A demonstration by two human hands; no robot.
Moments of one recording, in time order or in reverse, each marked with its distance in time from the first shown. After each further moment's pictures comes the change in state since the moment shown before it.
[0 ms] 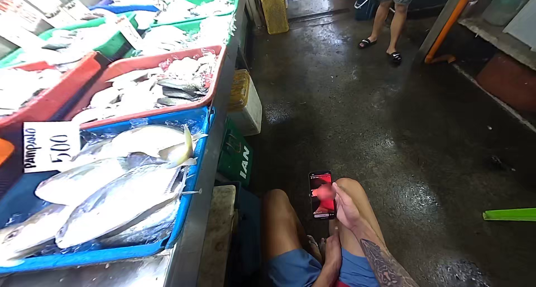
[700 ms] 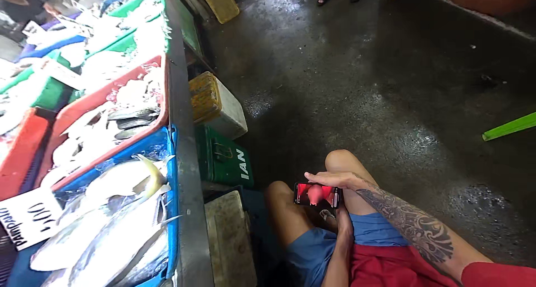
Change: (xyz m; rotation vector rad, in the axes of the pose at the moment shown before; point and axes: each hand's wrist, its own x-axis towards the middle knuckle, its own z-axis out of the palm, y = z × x) left_hand -0.021 0.022 0.000 -0.034 0.085 0.035; right_hand 0.020 0.042 -0.048 -0.721 0.118 1.025
